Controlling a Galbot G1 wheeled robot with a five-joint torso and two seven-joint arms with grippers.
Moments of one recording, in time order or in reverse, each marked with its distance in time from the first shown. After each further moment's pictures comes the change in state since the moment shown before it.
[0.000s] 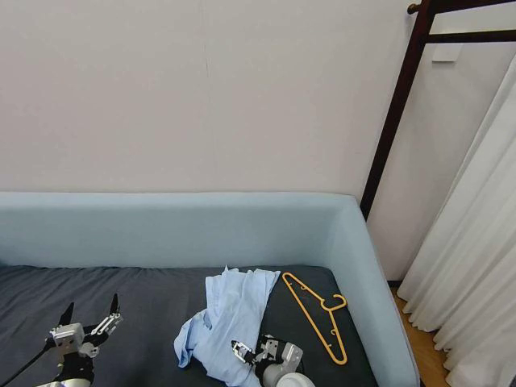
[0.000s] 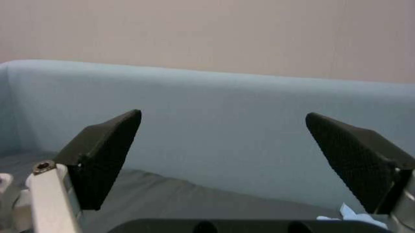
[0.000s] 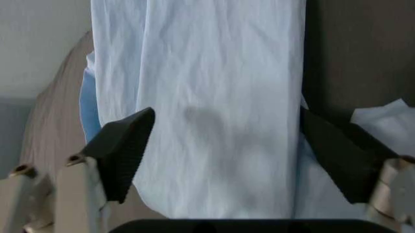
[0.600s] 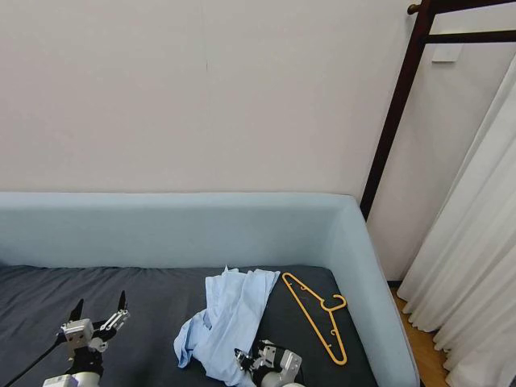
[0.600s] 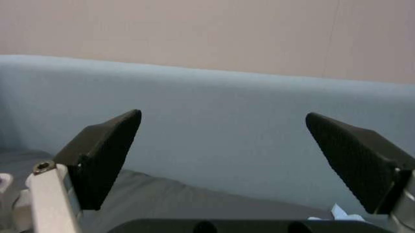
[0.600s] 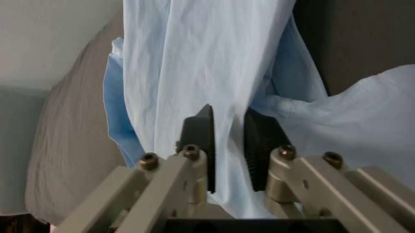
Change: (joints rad) left arm -0.044 0.006 0.035 0.043 0.004 -0.008 0.000; right arm -0.056 -0.013 -0.022 0.065 -0.034 0.018 -0.033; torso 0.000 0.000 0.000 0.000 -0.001
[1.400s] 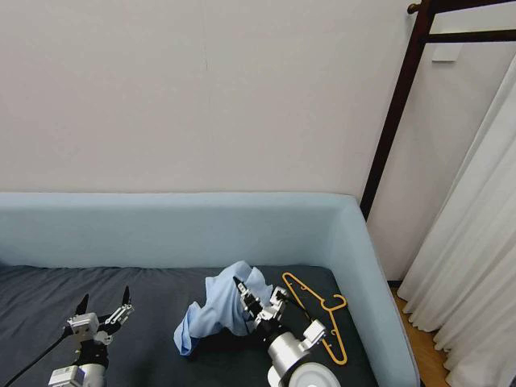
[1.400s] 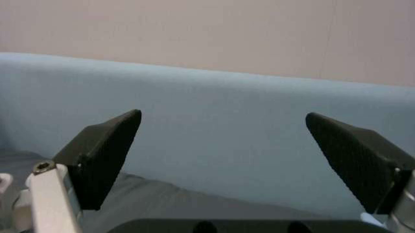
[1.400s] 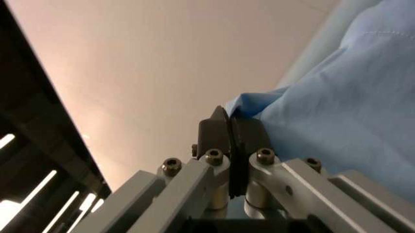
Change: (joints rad) left arm -0.049 0.011 0.031 0.042 -0.006 -0.008 -0.006; right arm 0.001 -0.112 0.008 0.447 0.314 0.303 -0.341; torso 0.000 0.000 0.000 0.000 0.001
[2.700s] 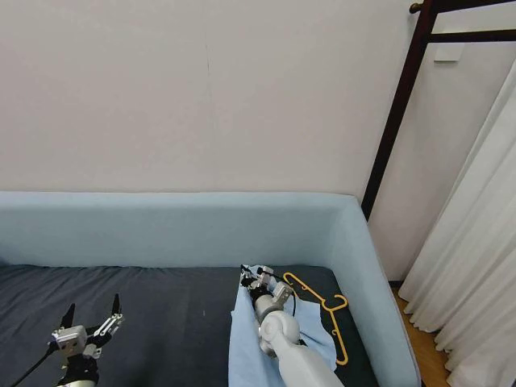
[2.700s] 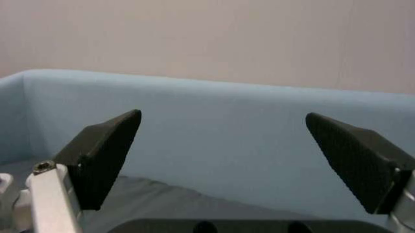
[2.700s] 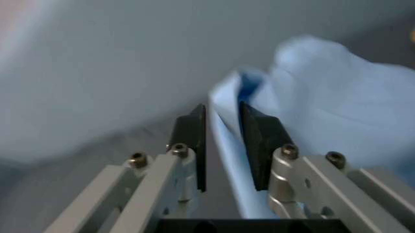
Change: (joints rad) left arm 0.100 -0.046 -0.067 -0.077 0.030 -0.049 -0.015; right arm 0.412 0.143 -0.097 -0.731 -0.427 -0.099 0.403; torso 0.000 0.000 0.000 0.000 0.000
